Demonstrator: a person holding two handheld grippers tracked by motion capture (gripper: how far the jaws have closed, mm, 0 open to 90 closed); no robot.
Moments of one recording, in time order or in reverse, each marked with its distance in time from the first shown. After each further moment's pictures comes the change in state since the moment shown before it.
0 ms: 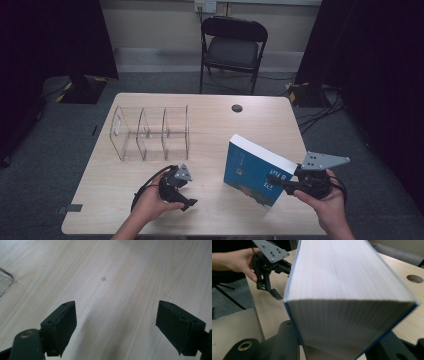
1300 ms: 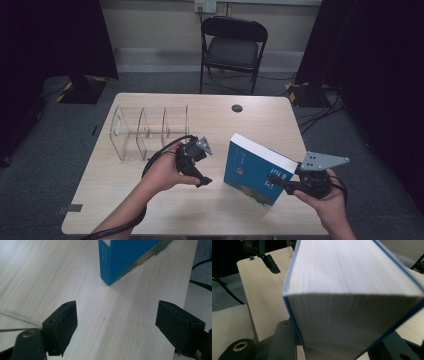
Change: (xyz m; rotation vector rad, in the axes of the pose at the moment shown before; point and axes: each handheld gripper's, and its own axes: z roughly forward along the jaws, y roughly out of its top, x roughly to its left) left arm 0.006 0.108 -0.049 0.084 -0.061 0.115; right arm -0.003 -0.001 0.000 0.012 -0.023 -0.043
